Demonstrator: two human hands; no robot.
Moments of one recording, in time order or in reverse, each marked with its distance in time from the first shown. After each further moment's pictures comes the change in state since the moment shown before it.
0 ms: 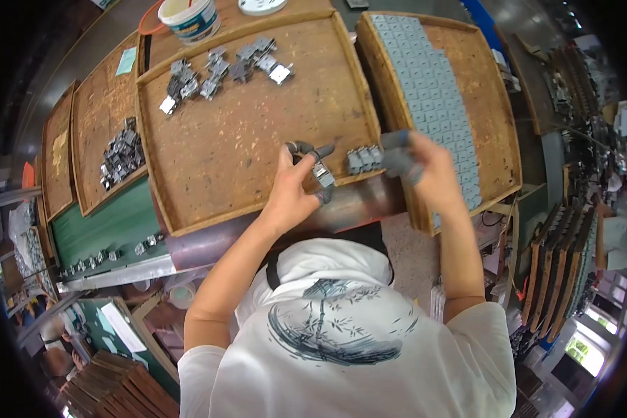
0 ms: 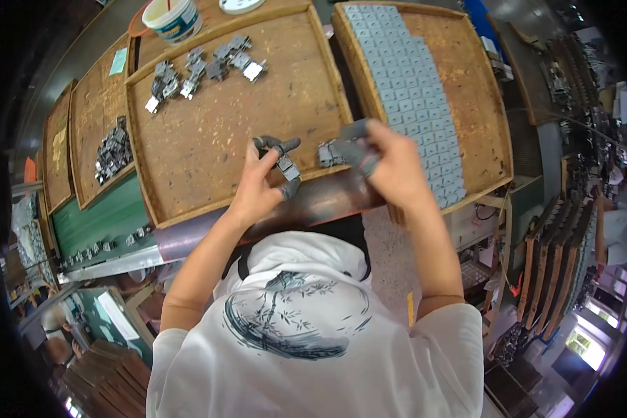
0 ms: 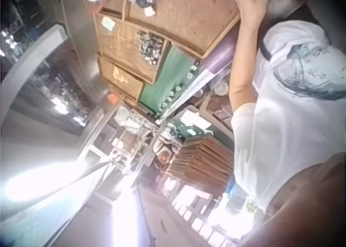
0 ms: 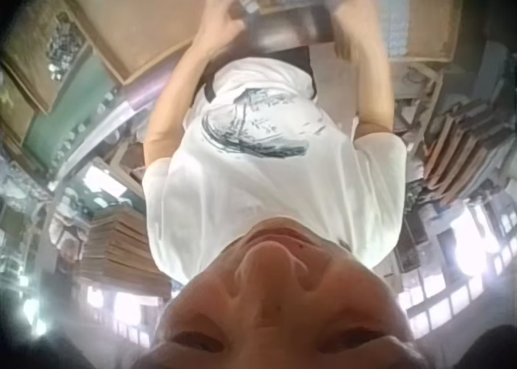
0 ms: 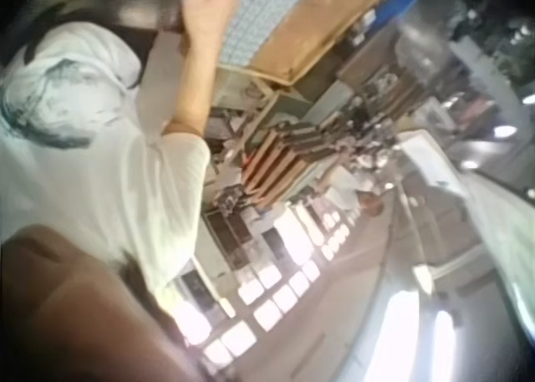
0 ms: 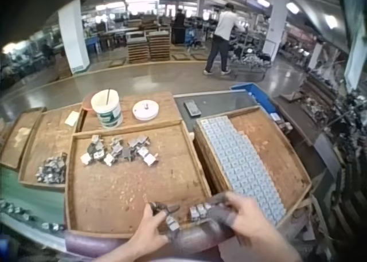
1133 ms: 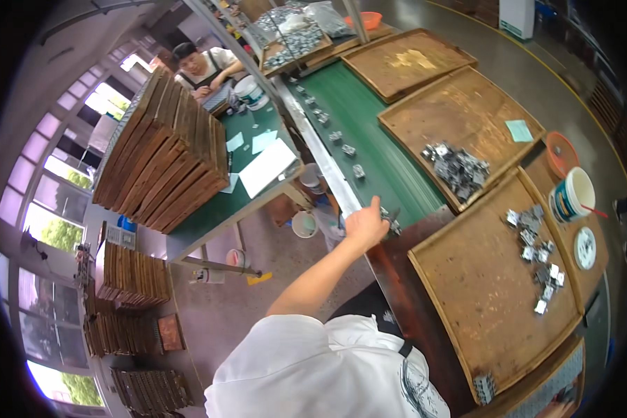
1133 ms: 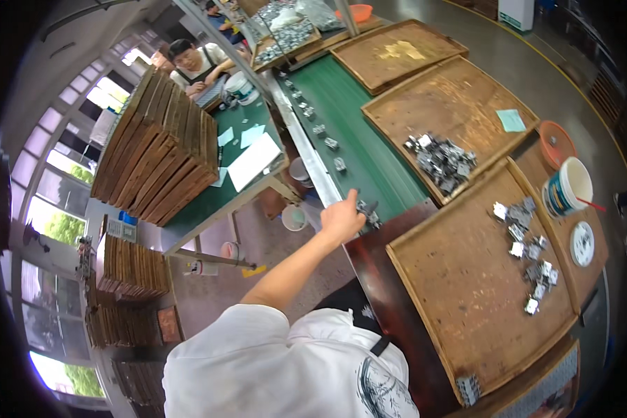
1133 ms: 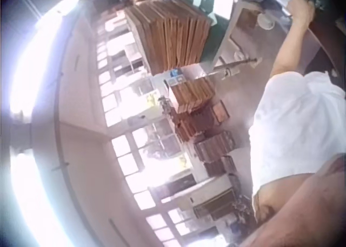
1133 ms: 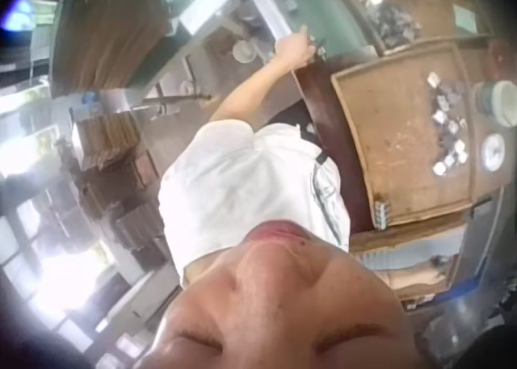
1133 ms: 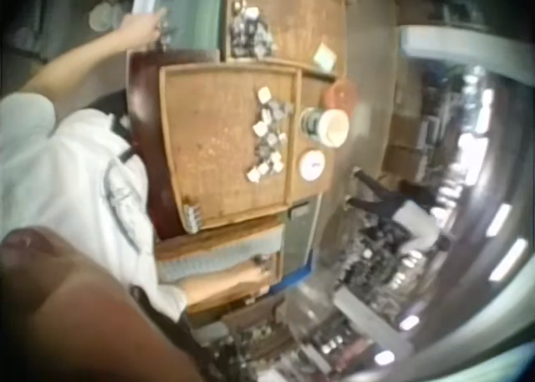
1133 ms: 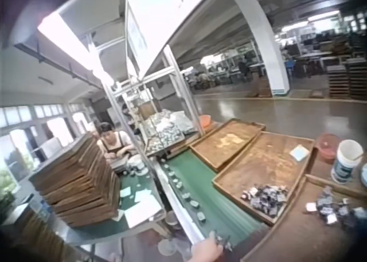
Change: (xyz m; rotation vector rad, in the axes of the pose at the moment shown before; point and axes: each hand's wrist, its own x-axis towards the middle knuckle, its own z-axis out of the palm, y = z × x) left_hand -0.209 -0.080 -0.211 0.645 0.817 -1.365; right_hand 0.204 0.059 -0.083 -0.413 0.324 -0.624
